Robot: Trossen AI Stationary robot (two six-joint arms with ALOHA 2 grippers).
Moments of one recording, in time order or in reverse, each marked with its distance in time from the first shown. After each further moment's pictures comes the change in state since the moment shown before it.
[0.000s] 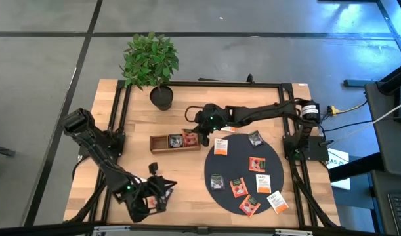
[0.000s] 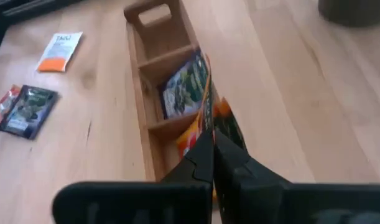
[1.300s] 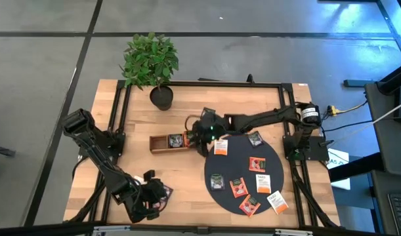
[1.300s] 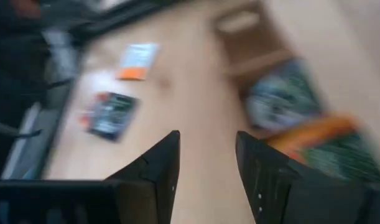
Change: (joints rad) left arm -0.030 0.014 0.002 -0.138 0.410 -0.294; right arm 0.126 0.007 0.003 0.112 -0.114 0.148
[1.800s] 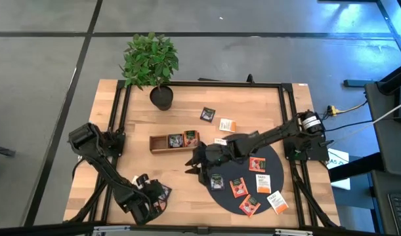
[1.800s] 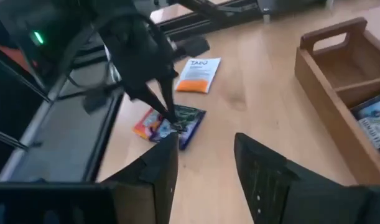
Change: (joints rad) left arm -0.027 0.213 0.001 -0.093 0.113 -0.353; right arm 0.268 0.004 -0.001 0.126 0.265 0.103
